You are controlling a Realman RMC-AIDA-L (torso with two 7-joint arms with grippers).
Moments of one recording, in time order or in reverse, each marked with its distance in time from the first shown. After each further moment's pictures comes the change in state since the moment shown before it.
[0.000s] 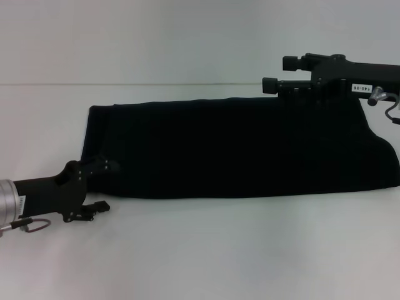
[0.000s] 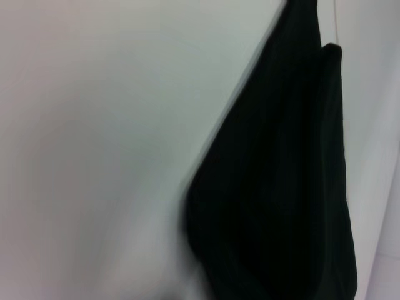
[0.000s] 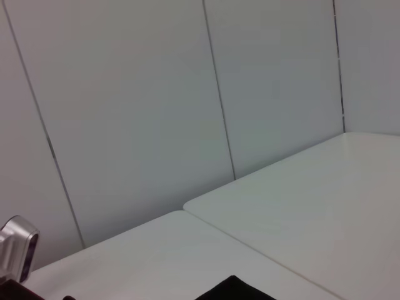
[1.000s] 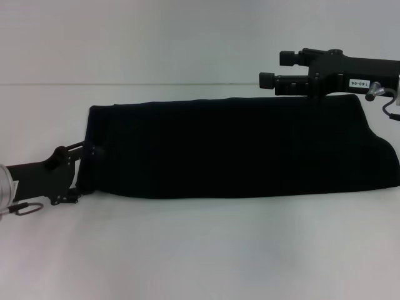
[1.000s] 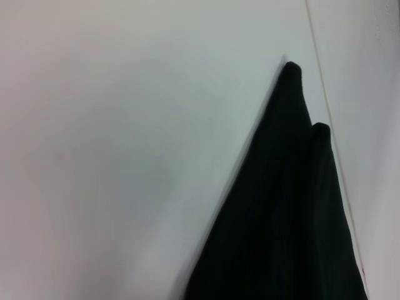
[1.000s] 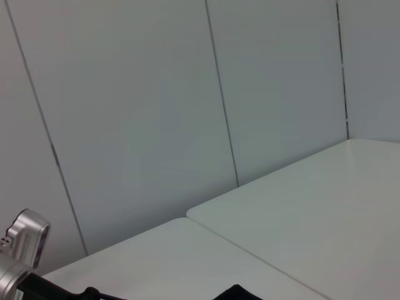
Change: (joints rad) left arm -0.023 0.008 0.005 0.008 -0.007 -0.128 0.034; right arm 0.007 0.003 -0.001 -0.005 0.010 -0.002 0.006
